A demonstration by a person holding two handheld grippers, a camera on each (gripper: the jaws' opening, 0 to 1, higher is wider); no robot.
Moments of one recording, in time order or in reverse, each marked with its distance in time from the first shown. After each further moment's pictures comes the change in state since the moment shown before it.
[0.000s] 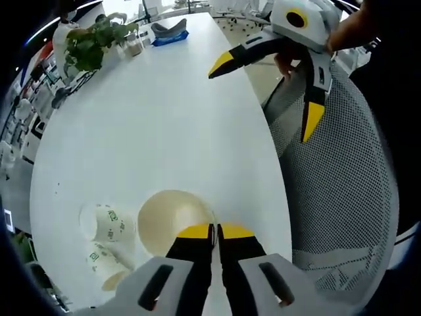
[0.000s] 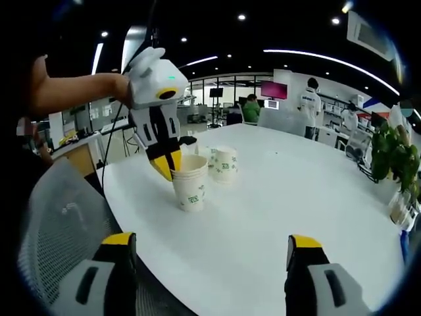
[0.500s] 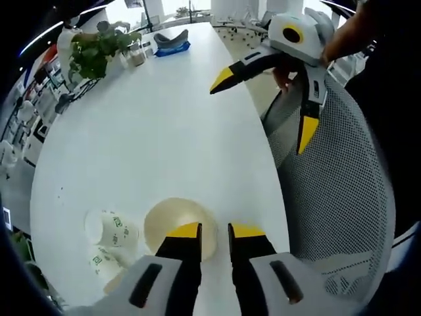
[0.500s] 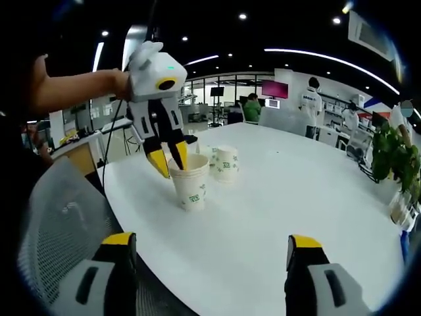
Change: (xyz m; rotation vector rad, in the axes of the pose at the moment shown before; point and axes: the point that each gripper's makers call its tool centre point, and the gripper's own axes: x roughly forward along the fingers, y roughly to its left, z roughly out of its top) left arm -0.014 0.001 0.011 -0.013 -0.090 0.007; right arm 0.000 0.002 -0.001 -0.002 0.005 0.006
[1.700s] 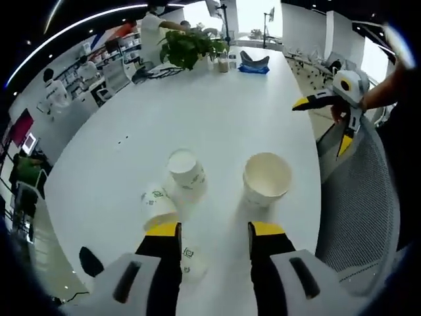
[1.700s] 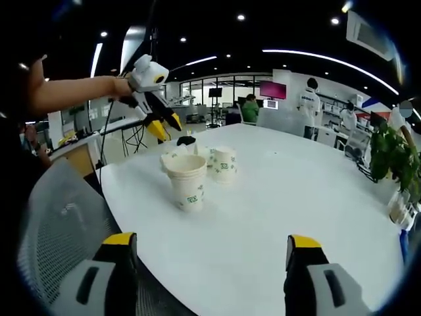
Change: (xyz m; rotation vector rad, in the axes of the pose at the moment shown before) left arm -0.083 0.088 -0.095 -0.377 -0.143 0.301; right arm -0.001 -0.003 0.000 0.004 -0.006 -0.011
